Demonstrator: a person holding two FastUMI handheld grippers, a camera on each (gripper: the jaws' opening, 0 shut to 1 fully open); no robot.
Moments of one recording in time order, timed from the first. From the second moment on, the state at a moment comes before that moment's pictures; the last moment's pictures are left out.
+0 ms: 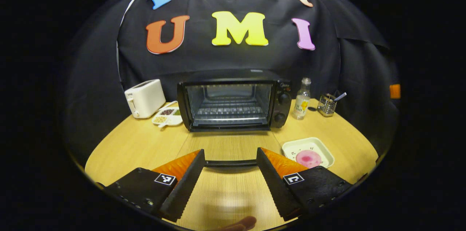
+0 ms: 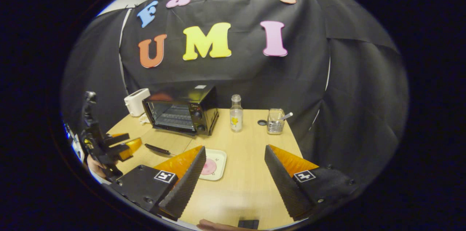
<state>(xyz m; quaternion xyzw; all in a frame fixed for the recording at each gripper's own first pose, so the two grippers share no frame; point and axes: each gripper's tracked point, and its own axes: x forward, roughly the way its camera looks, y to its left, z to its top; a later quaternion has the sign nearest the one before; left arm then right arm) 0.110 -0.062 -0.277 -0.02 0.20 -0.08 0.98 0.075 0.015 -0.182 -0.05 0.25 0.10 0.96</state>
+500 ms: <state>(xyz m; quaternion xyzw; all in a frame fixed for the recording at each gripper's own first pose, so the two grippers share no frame) 0.038 -0.007 -0.116 -0.06 0.01 -0.02 1.00 0.141 0.029 -0.292 -0.04 0.43 0.10 0.90</state>
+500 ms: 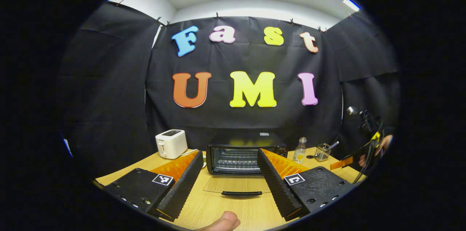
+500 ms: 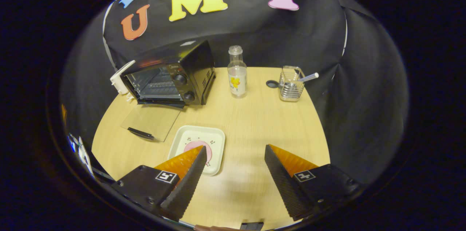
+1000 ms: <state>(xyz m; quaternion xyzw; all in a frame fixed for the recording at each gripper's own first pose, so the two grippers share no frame) -0.011 0.002 -0.086 -0.03 -0.03 -0.03 1.00 0.154 0.070 -0.395 0.04 0.58 0.11 0.80</state>
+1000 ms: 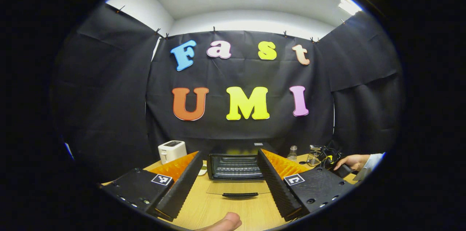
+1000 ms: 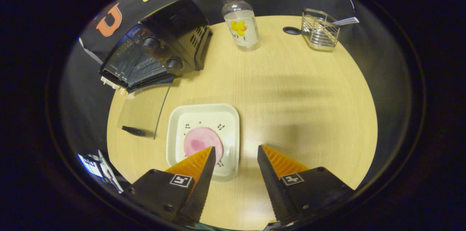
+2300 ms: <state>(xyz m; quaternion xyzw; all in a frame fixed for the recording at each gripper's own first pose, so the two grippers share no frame) -0.049 -0.010 -0.094 -0.01 0.01 -0.07 1.00 0.132 0.018 -0.344 0.25 0.57 0.14 0.77</state>
